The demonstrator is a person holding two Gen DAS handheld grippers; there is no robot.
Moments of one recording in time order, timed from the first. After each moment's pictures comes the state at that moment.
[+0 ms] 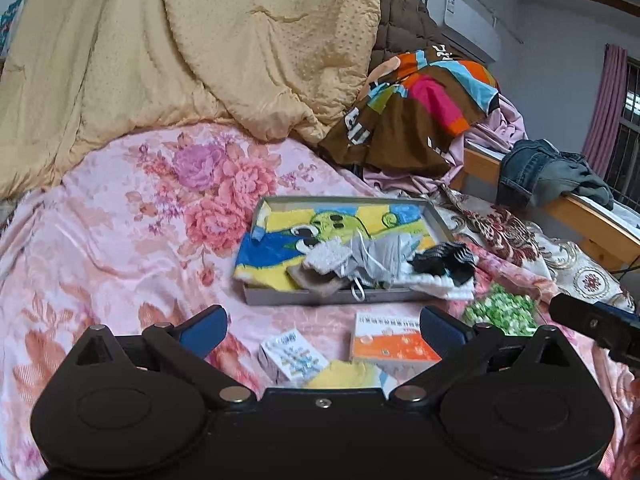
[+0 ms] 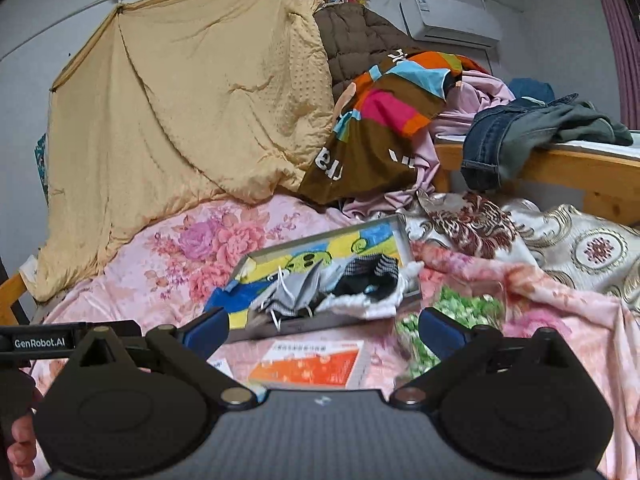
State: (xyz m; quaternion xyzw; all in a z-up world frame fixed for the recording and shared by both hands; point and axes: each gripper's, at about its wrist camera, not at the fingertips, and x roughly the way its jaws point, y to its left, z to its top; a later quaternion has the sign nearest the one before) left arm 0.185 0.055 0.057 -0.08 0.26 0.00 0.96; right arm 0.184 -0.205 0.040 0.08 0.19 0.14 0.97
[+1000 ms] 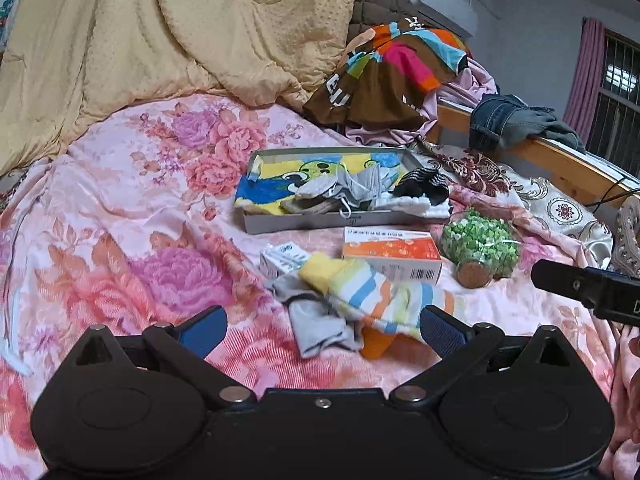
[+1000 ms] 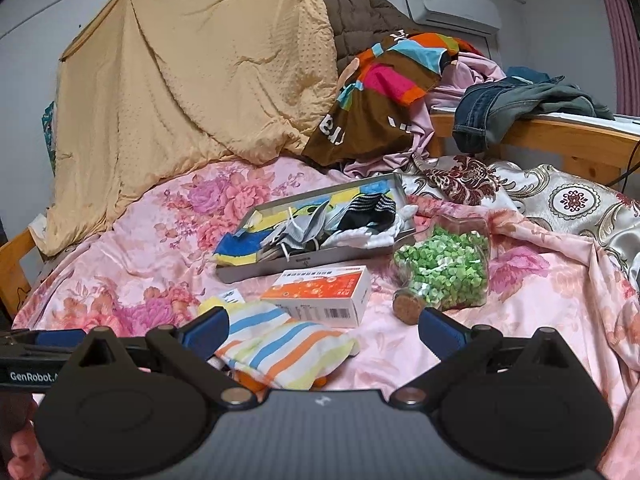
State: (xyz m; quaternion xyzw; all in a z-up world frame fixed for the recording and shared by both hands) left arm 0.094 0.051 0.009 -0.05 0.28 -0.02 0.96; right arm 0.113 -0.196 0.012 0.06 0.22 0.14 0.96
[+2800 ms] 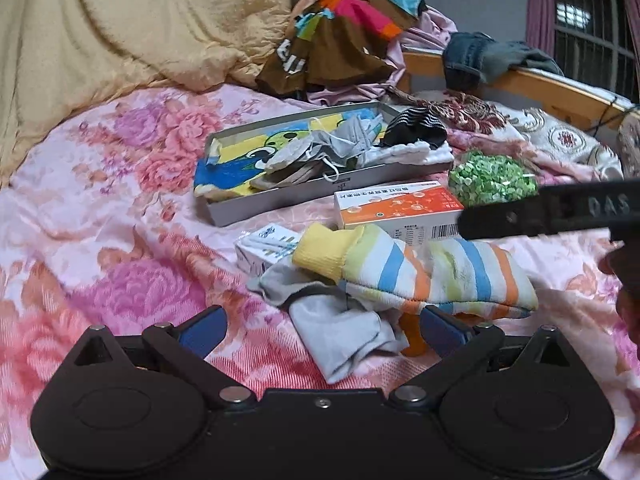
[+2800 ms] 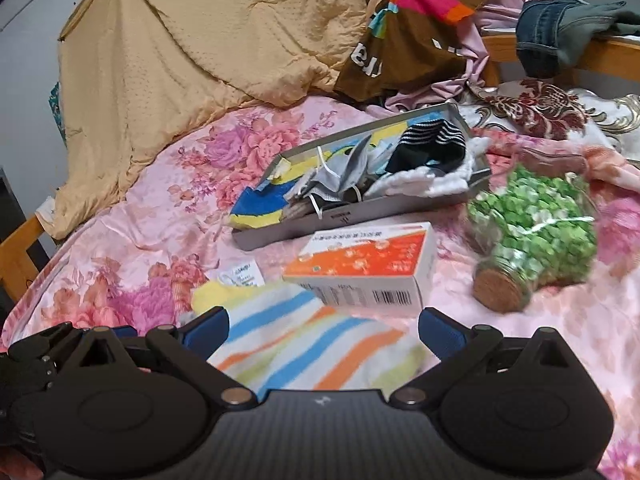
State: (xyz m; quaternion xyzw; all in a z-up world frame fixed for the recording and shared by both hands) left arm 0.170 0.054 -0.052 0.04 0.30 -0.09 0.95; right arm 0.225 -0.162 -0.040 0.09 0.29 0.21 0.93
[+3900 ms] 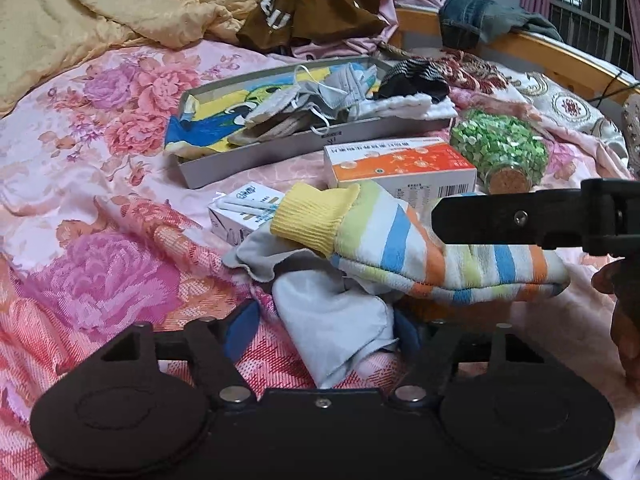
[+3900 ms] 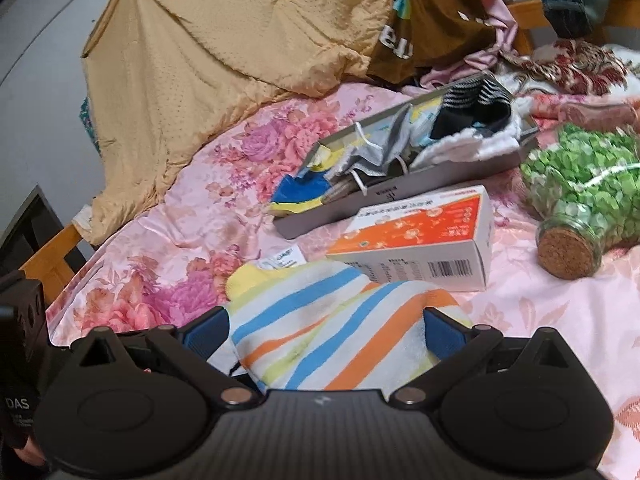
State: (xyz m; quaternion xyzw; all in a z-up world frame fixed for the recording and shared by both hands) left arm 0.201 0.056 -0.080 0.03 0.35 -0.11 0.93; right arm 0.226 -0.147 -0.065 0.13 0.29 0.27 0.91
